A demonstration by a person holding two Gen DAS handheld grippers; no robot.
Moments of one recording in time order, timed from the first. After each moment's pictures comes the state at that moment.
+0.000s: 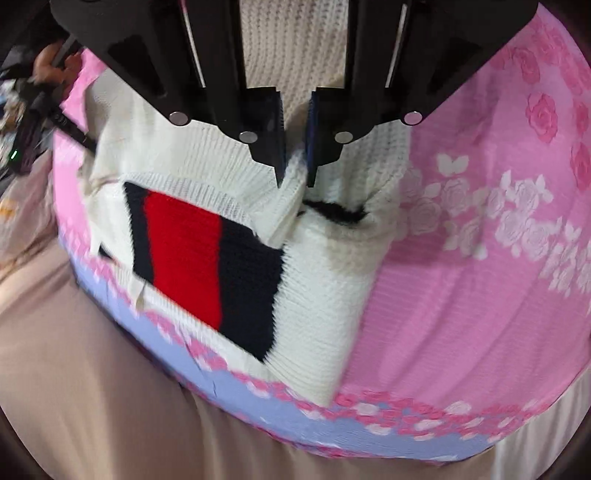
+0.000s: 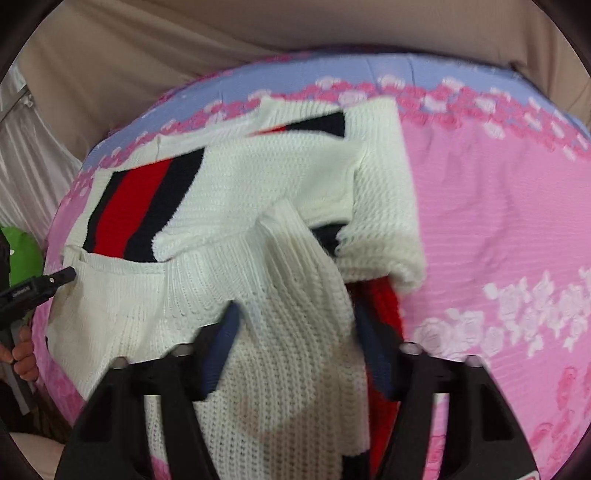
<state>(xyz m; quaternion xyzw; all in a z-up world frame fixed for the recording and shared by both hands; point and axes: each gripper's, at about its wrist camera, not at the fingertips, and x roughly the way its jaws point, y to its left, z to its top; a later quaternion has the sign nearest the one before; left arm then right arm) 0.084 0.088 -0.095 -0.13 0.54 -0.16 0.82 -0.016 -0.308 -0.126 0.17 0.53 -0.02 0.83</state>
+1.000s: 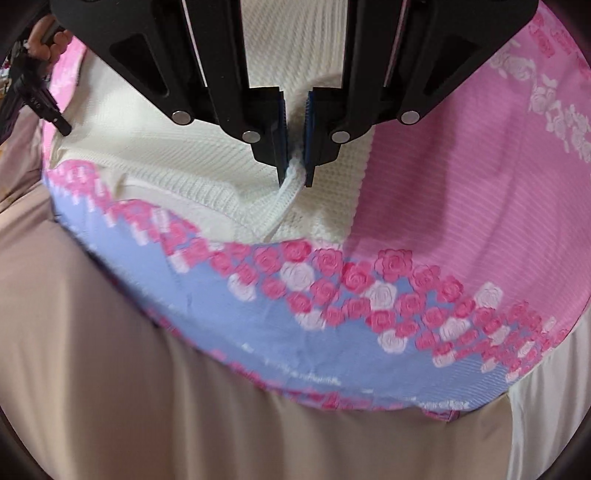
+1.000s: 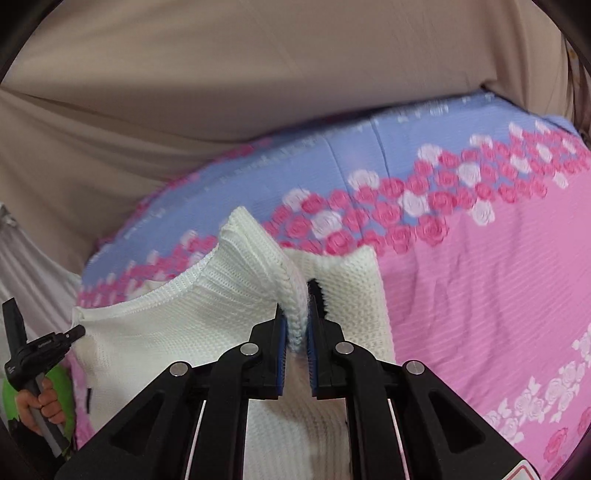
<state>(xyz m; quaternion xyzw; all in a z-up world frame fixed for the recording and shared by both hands) 0.220 0.055 -0.066 -0.11 0.52 -0.11 0.84 0.069 -0.372 -0.083 0.26 0.44 -0.09 0.85</state>
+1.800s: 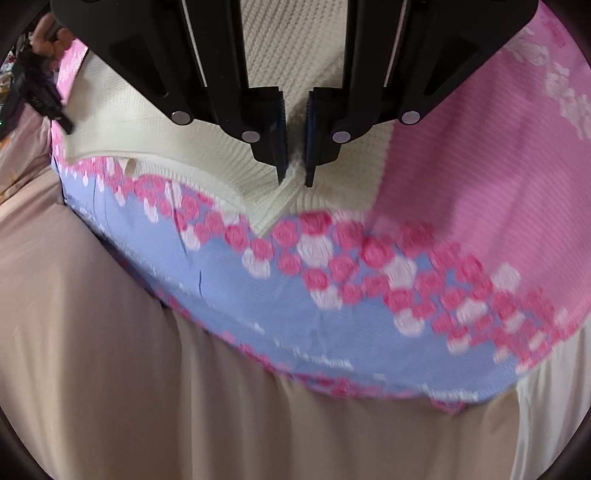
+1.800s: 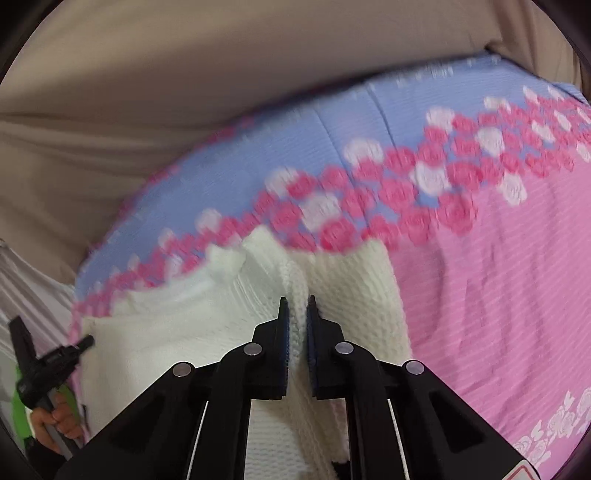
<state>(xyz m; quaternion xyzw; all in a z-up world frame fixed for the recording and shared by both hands) 0.234 0.054 -0.051 -0.13 0.49 -0.12 0.85 0.088 -0.387 -0.079 0.30 0.41 -0.08 0.86</state>
